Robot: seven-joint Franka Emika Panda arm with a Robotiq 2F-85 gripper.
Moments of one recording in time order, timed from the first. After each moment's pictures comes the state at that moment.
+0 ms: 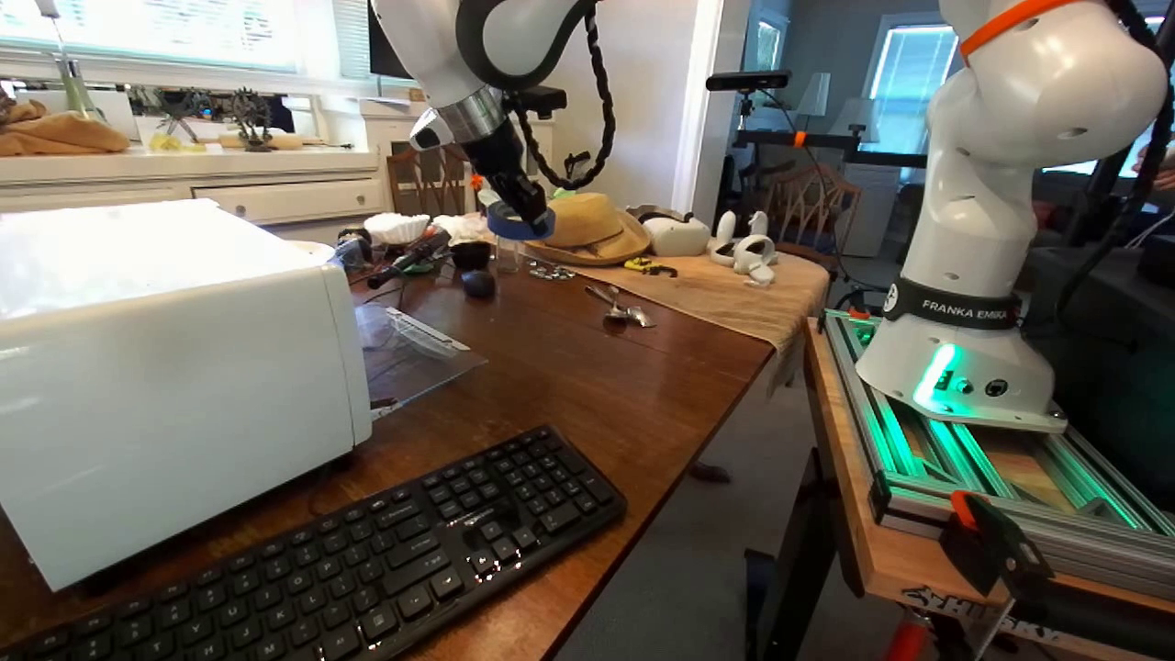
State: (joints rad) arm 0.12 0.43 0.06 -1.83 -0.53 1.84 -0.50
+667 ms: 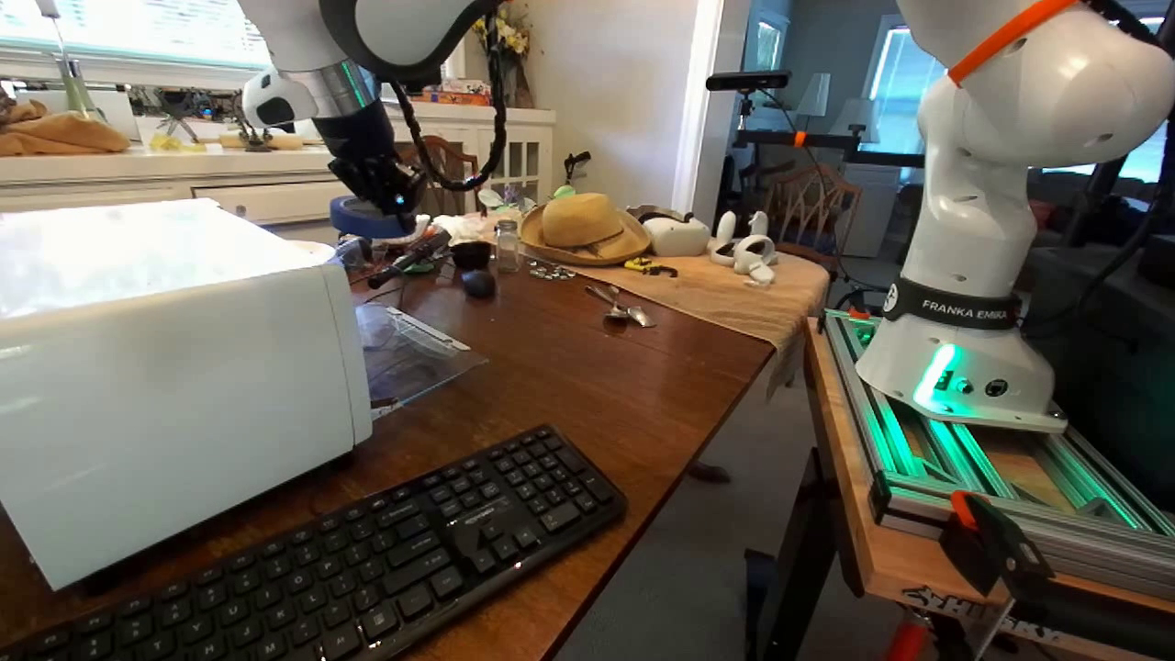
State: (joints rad) arm 0.24 0.70 0.15 -1.36 -0.66 1.85 -0.90
